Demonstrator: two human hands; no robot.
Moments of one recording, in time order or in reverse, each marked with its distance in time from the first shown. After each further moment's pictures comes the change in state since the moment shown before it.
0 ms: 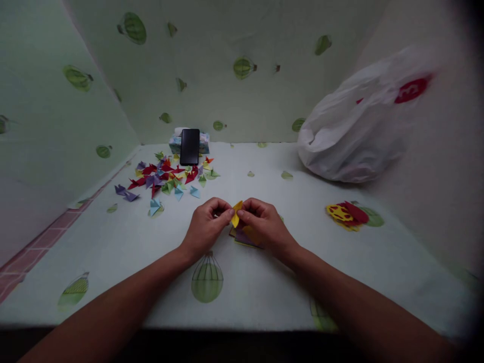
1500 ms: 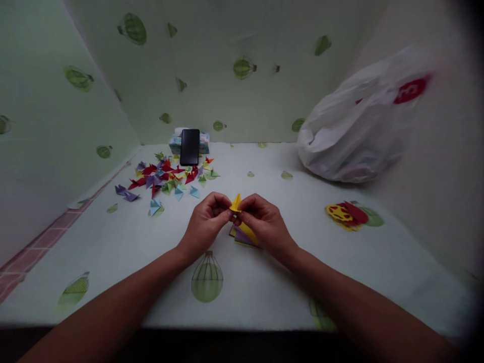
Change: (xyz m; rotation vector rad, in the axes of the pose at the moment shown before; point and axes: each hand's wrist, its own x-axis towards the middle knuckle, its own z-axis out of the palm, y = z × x) left_hand 0.000 -0.003 0.002 -0.397 -0.063 0.055; right_hand -0.004 -0.001 0.004 0.112 -0.042 -0.208
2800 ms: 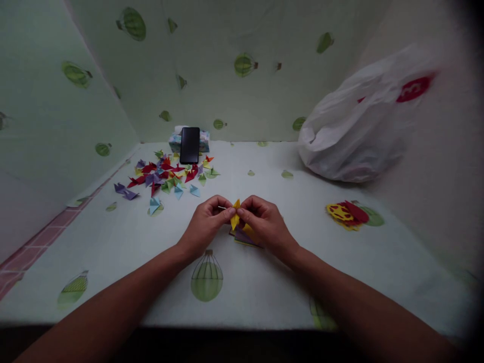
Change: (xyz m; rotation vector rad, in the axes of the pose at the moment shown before) left_hand 0.000 -0.001 -0.001 0.034 -0.018 -0.147; right_hand 0.003 -0.002 -0.005 -0.308 0.055 0.060
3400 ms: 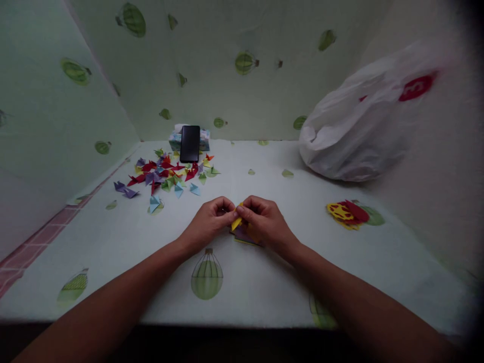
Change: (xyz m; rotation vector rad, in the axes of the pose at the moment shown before) left_hand 0.005 -0.002 -0.004 0.165 -0.108 -0.043; right_hand 0.003 0.001 -0.004 -0.078 -0.041 0.047
